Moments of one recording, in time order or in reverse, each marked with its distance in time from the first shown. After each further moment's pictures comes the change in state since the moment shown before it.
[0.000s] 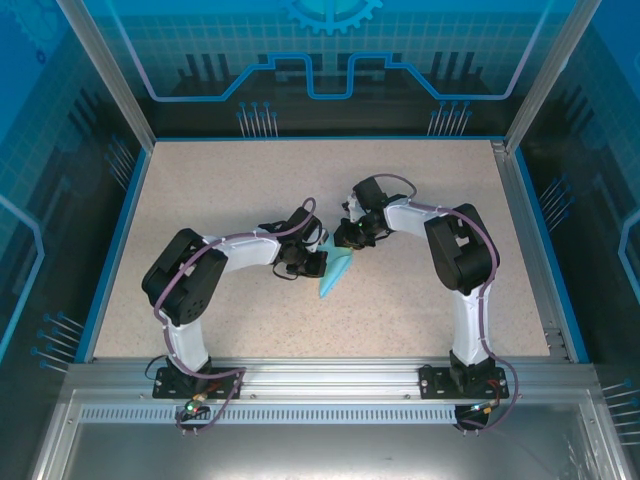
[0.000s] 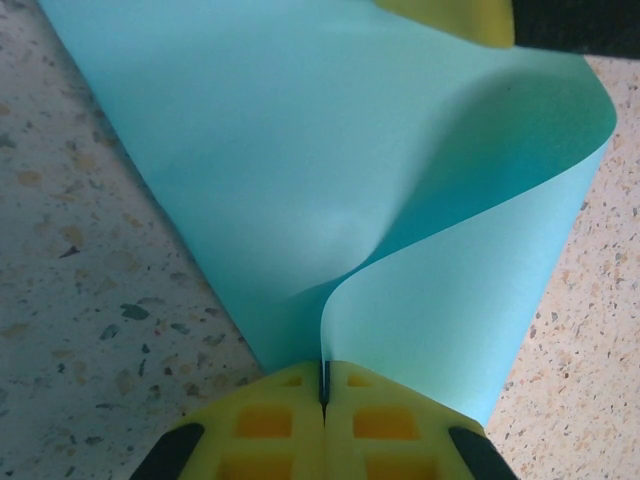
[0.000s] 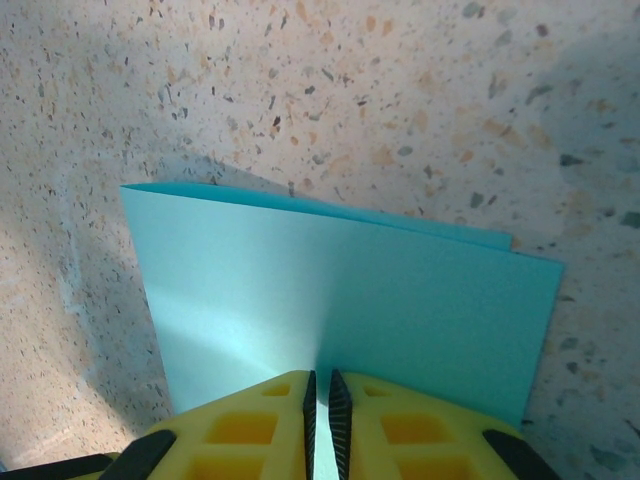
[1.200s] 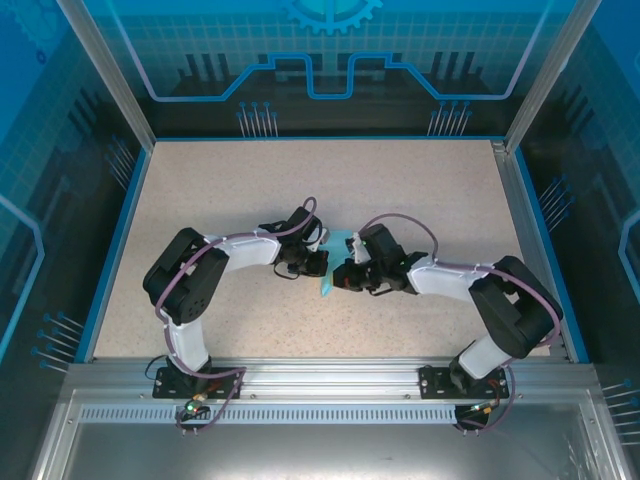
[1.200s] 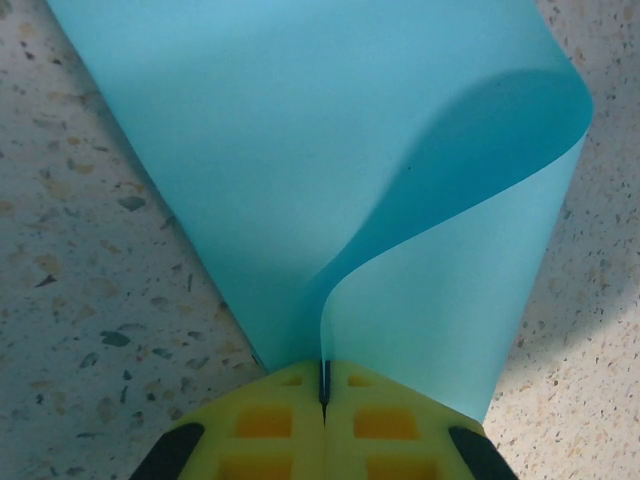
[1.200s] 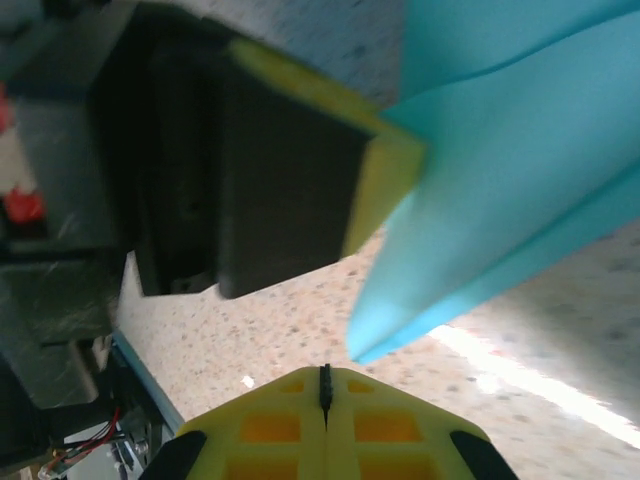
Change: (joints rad) left arm 0.003 0.010 -0.003 0.029 0.018 0.012; right arm 0.218 -0.524 -0.646 0.475 -0.010 0.326
